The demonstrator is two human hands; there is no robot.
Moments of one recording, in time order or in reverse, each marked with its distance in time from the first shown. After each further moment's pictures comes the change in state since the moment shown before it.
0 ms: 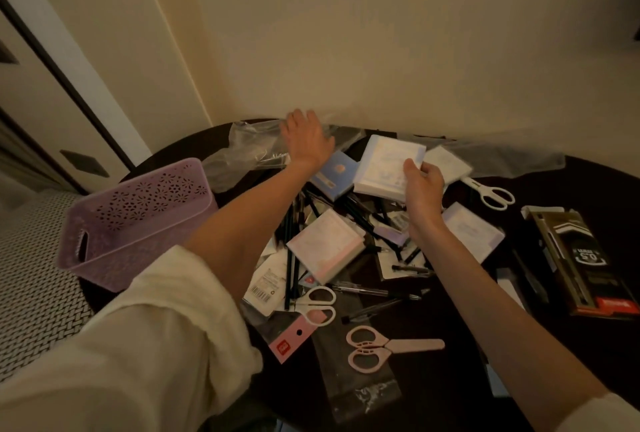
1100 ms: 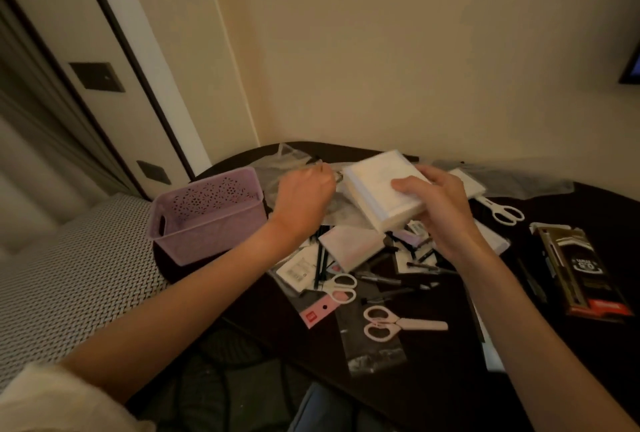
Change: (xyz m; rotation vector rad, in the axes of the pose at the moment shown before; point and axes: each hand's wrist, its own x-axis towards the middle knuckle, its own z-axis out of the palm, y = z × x) left_hand -0.186 -0.023 -0.163 0.313 0.294 0.436; right_hand -0.114 -0.078 -0.042 0.009 -0.492 -0.096
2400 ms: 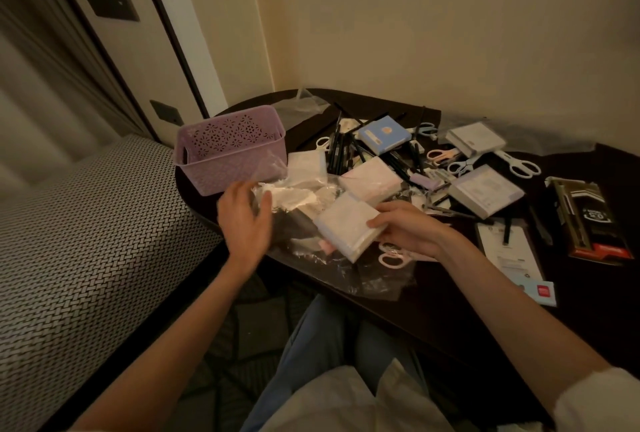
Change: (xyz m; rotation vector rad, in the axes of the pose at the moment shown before) left_hand -0.186 -0.029 0.042 -0.641 0.070 -0.886; right_hand -0.026 0.114 0.023 -0.035 -0.486 0.575
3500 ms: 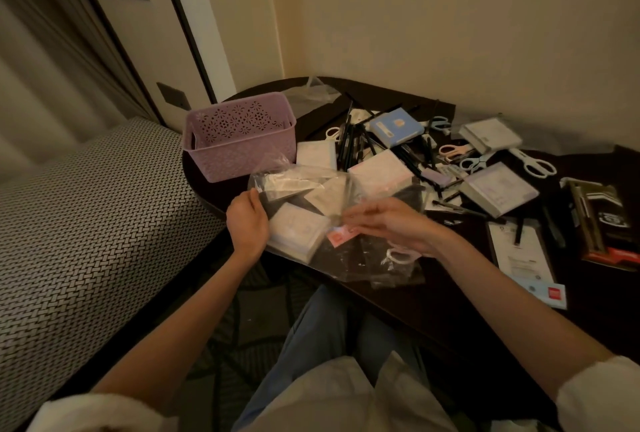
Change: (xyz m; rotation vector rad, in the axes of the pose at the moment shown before) left_hand 0.003 -0.034 0.022 -0.017 0.034 -0.232; right_hand 0.006 0.001 0.024 -0.184 -0.097 -0.017
